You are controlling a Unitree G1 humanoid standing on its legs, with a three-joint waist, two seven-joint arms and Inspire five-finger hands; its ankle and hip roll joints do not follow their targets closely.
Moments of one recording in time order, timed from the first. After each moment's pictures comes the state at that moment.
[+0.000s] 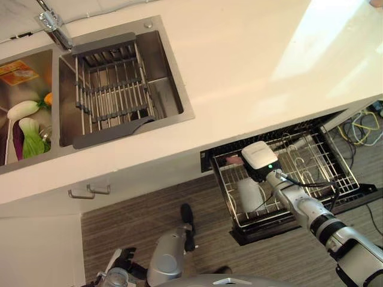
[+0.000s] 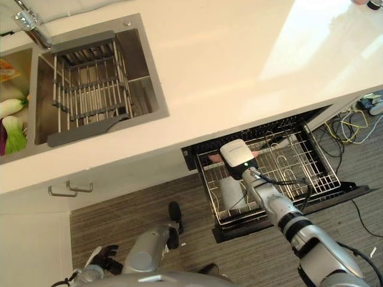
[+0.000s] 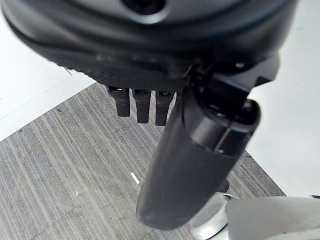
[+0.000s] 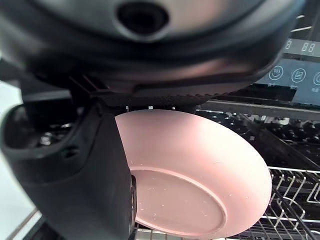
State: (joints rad) left arm 0.05 0.27 -0.11 1.13 0.17 -0.04 0.17; right arm -0.43 -0.60 0.66 0.64 -1.01 -0.01 -0.43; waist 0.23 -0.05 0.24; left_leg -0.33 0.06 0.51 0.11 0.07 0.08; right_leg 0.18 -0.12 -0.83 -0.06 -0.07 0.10
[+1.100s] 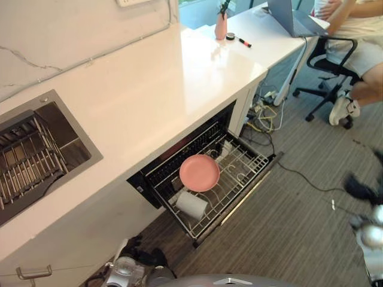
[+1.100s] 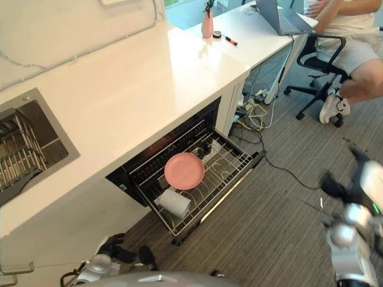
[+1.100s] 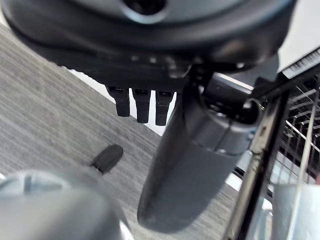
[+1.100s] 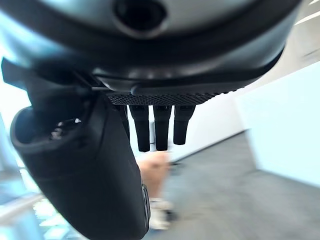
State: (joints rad) left arm 0.04 0.19 -0.11 1.07 0.09 -0.02 0.16; right arm 0.18 -0.56 -0.40 0.64 -0.33 0.05 -0.54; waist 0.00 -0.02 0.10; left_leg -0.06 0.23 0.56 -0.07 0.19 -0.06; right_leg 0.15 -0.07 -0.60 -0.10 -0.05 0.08
